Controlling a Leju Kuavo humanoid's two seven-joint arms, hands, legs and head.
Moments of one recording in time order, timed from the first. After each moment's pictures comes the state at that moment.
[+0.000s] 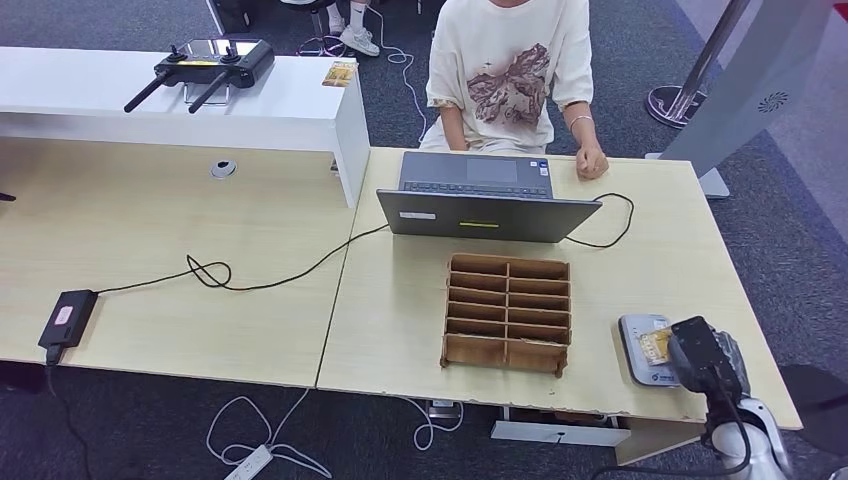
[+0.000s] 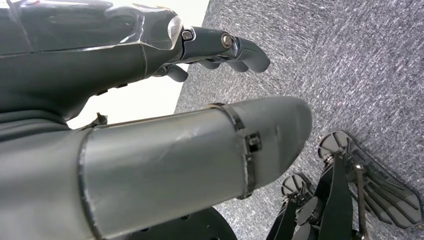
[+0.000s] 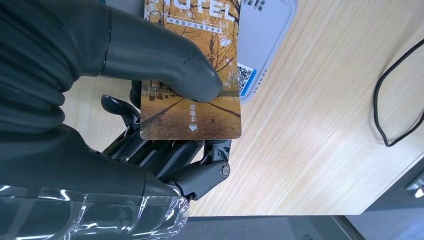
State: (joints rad) left arm -0.09 -0.13 1.46 -0.21 -0.82 0.20 0.19; right arm -0.27 -0.33 -0.06 -0.90 0.40 -0.08 -0.20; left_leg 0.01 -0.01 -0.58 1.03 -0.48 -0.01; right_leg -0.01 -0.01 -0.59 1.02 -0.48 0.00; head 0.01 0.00
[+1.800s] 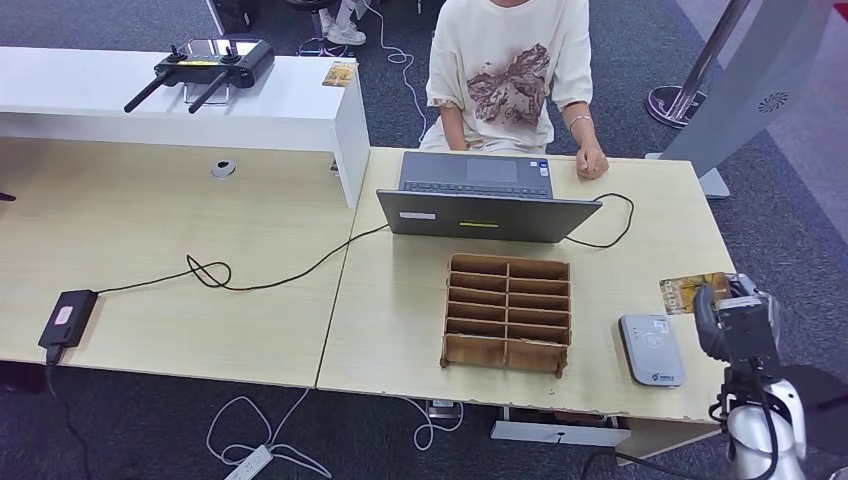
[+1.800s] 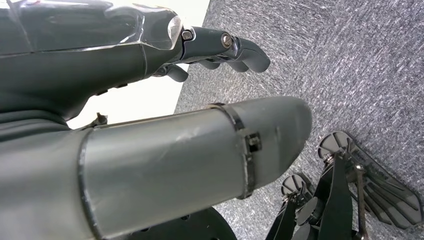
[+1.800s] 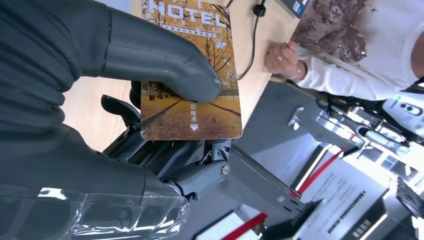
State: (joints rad) left arm -0.09 -0.13 1.47 -0.21 -0.82 0.20 0.18; right arm -0.22 -0.28 -0.11 -1.25 0.25 -0.13 -0.33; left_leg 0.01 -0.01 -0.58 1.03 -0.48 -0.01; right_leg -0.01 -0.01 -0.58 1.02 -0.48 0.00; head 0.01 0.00
